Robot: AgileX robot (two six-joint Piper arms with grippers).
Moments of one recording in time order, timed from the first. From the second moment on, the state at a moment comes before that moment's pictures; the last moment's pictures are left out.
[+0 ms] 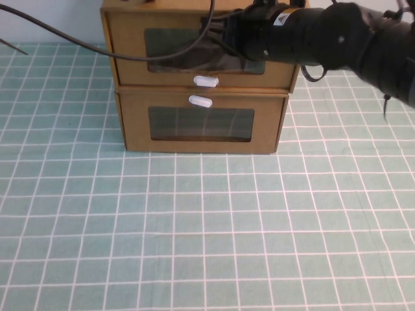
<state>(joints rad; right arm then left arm) 0.52 1.85 -1.67 0.37 0.29 -0.02 -0.23 2.03 -2.28 -0.51 1.11 0.50</state>
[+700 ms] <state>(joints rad) 0.52 0.97 -1.26 0.23 0.91 -0.02 -0.23 1.51 -1.92 -0.45 1.00 0.49</state>
